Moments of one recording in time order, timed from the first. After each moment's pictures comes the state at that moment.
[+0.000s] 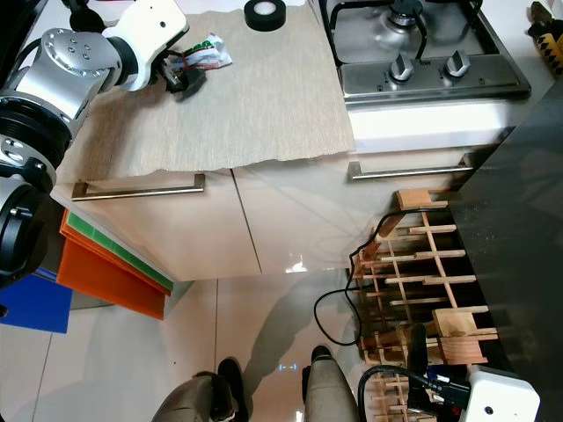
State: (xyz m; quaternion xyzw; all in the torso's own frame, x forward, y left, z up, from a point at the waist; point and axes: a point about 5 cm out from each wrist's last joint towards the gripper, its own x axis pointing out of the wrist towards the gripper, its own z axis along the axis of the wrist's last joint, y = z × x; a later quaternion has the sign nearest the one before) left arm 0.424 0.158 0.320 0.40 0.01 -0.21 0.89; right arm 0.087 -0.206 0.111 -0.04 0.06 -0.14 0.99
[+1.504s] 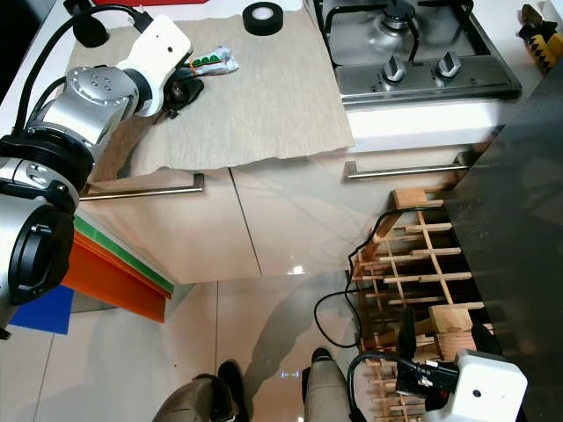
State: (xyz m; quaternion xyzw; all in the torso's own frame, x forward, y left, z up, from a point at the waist) left arm 0.427 0.152 0.290 0.31 0.02 -0.18 0.93; right arm 0.107 -0.197 0.118 -0.03 0.03 -0.12 0.99
